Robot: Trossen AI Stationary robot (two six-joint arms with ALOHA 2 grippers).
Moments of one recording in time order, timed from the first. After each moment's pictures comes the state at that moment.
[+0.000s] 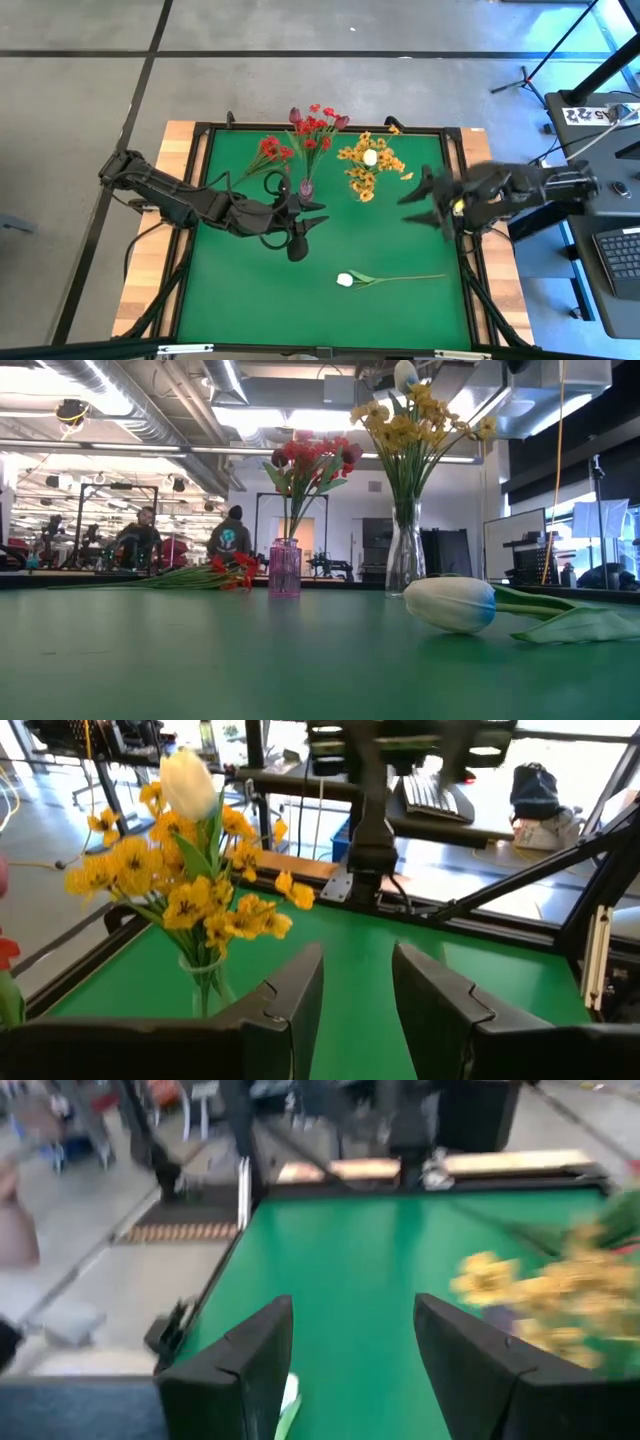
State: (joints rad) left arm -0.33 1.43 1.18 -0.04 -0.61 -0.23; right arm 0.22 0.74 0.90 -0.45 -0.03 0.14
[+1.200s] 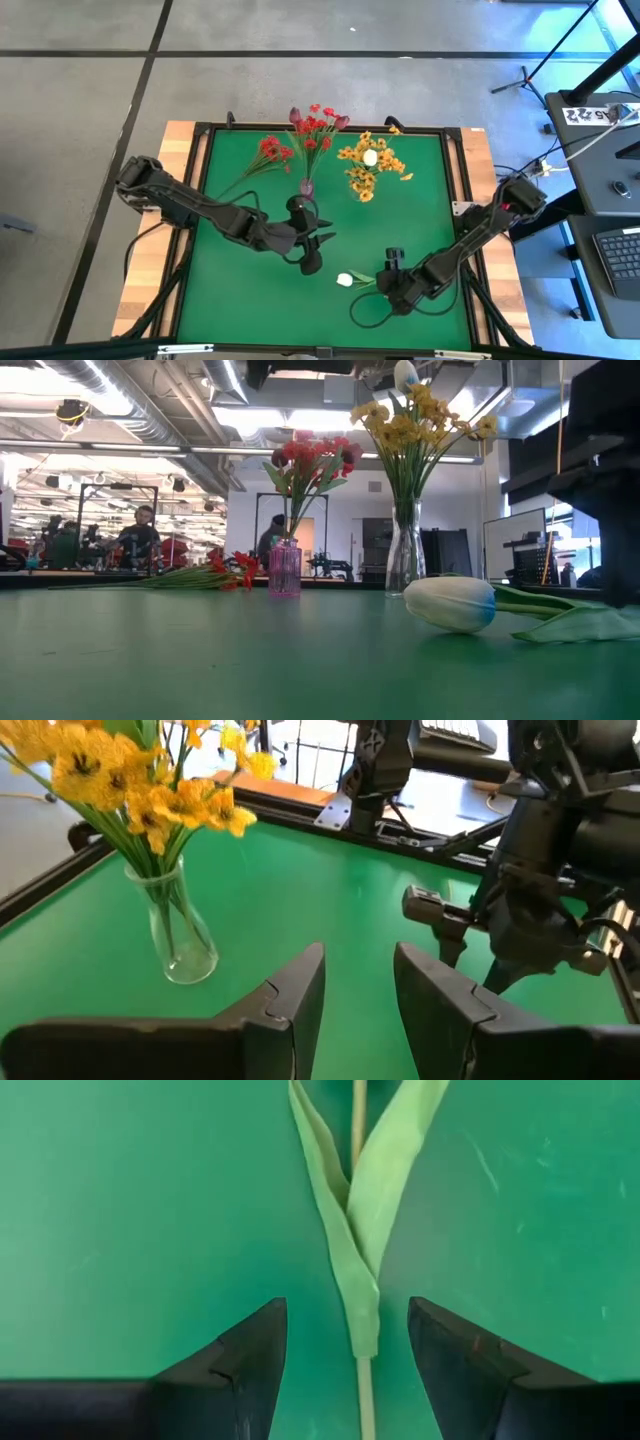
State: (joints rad) left arm -0.35 1.60 1.18 -0.06 -0.61 -0.38; right arm 0.73 1.68 0.90 -0.45 0.29 0.60
